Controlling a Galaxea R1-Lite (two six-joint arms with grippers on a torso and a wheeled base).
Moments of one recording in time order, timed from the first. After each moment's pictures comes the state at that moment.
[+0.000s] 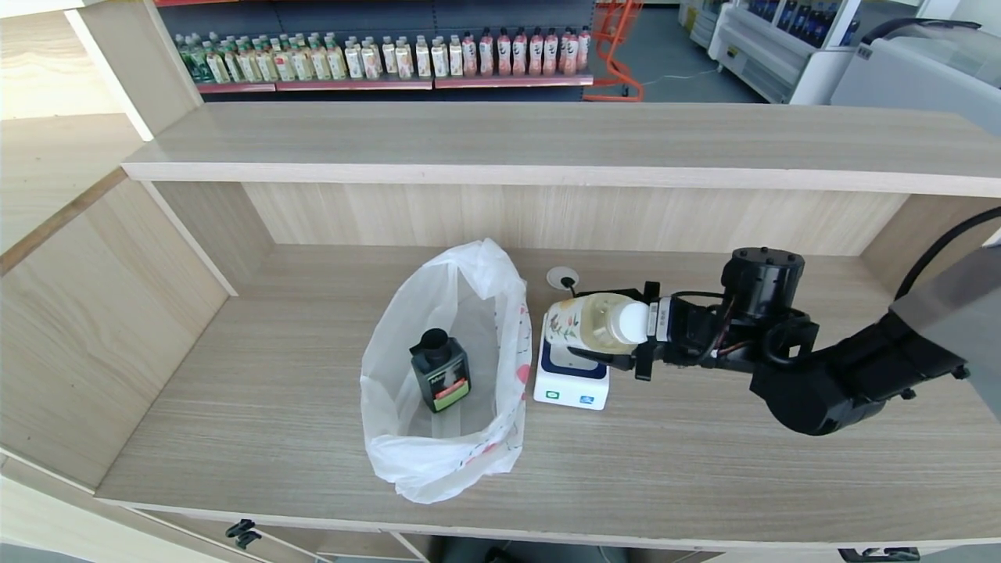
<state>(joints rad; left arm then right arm) 0.00 0.00 0.00 0.00 -0.07 0.03 0.32 2.08 -0.95 -1.05 0.90 -0.95</state>
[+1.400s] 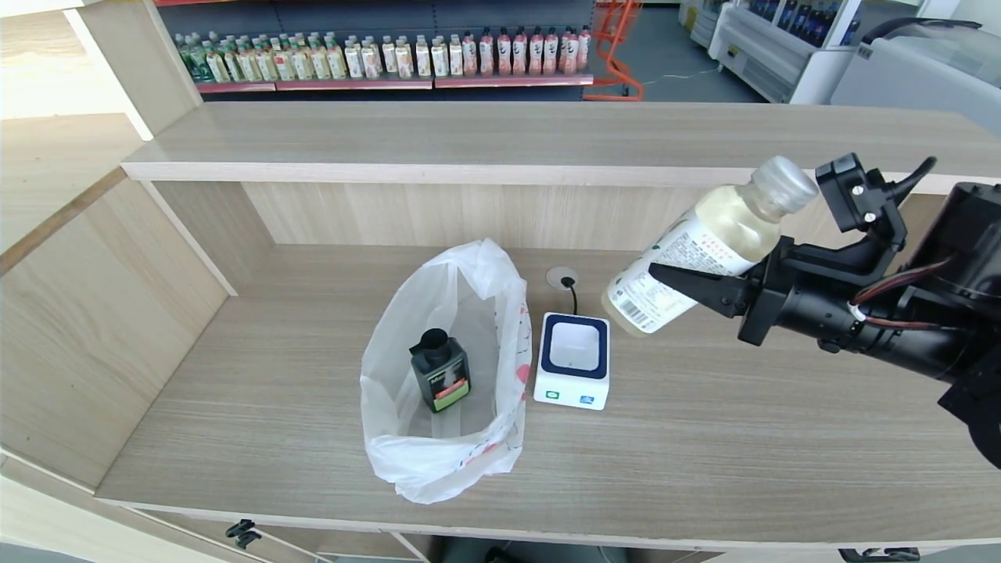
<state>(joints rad) 0.00 0.00 0.00 0.00 -0.07 0.03 0.30 1.61 -0.71 -1.02 0.66 -0.02</state>
